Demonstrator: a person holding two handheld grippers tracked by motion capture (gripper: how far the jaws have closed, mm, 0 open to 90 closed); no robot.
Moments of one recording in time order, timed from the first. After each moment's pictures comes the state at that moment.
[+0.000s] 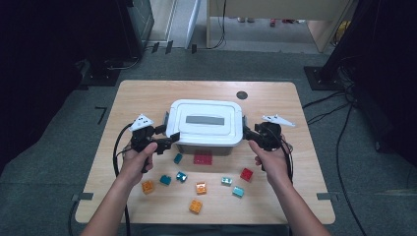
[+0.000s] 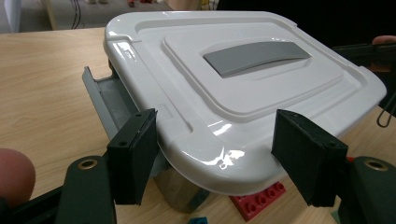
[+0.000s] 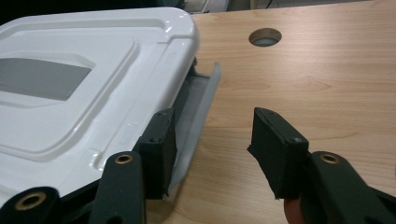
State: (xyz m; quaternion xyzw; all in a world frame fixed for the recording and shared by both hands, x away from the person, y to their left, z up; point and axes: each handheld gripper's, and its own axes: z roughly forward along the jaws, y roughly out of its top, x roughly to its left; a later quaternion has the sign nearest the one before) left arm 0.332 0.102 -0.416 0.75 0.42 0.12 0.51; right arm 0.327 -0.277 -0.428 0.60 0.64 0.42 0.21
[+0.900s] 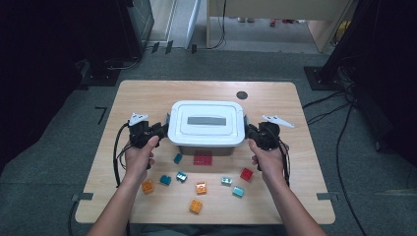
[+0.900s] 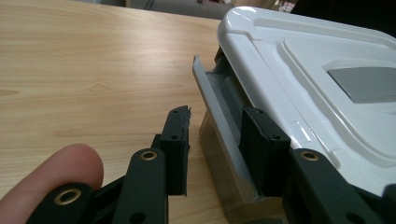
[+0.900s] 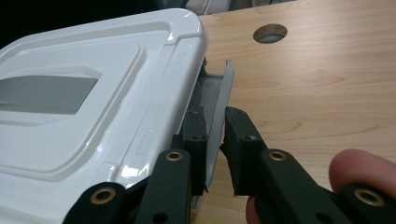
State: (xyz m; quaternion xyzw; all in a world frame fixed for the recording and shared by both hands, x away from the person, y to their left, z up) left arm 0.353 0.105 -0.434 0.68 0.55 0.15 0.46; right arm 0.330 -0.273 -0.434 0.62 0.62 0.44 0.19
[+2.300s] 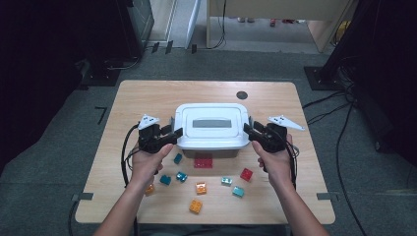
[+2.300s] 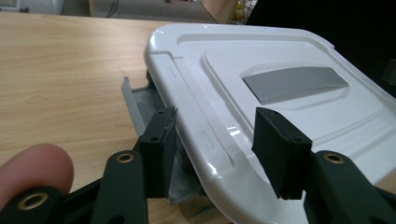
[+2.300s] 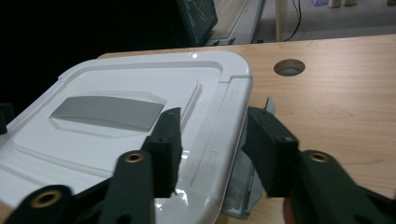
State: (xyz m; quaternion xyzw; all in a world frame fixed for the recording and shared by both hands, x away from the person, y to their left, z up) left arm 0.327 0.072 -0.409 0.71 0.50 0.13 0.48; right arm 0.309 -0.281 -0.410 0.57 0.63 0.49 0.19
